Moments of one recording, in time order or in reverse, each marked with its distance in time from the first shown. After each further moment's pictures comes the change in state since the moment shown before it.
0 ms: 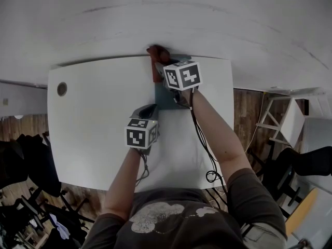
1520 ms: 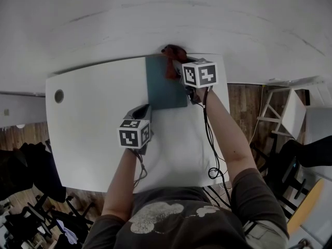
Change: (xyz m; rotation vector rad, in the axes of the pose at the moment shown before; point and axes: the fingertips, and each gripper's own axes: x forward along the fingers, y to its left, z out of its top) left arm 0.000 -0.002 0.000 0.000 0.002 0.011; right arm -0.064 -0.087 -0.021 0.107 -0.041 -0.136
